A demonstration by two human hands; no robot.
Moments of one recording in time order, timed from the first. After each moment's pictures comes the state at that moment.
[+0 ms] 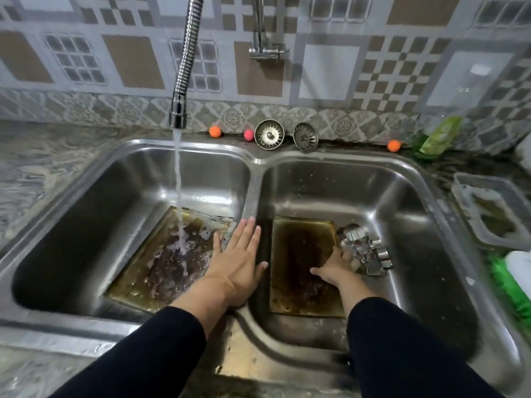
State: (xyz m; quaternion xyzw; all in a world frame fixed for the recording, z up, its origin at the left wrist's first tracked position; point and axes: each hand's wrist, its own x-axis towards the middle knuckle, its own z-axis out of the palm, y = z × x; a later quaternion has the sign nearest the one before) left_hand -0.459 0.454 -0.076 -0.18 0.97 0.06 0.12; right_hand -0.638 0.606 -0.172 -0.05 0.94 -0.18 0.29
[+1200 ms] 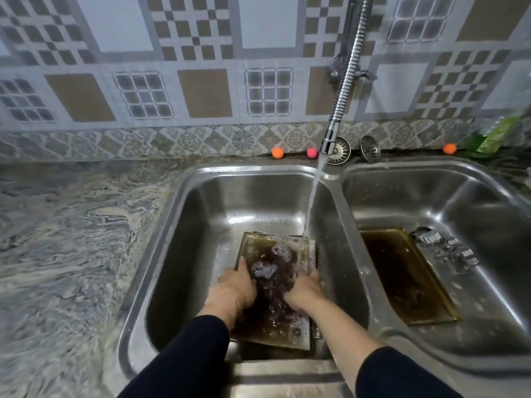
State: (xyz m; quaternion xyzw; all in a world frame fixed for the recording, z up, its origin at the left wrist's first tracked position) left_hand -0.370 0.241 -0.123 -0.35 0.89 0.23 0.19; right_hand -0.442 0.374 -0.139 -0.08 0.92 -0.21 0.31
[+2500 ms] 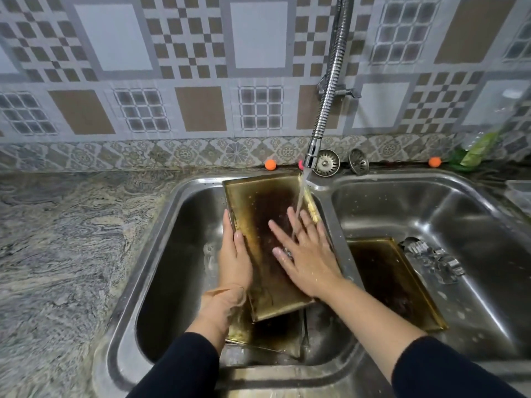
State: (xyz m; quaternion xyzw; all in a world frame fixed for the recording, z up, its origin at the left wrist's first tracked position) left_hand -0.379 0.282 -0.045 -0.27 0.74 0.53 -0.31; right_hand -0.472 0.403 -0.059 -0.41 0.90 -0.12 -0.01
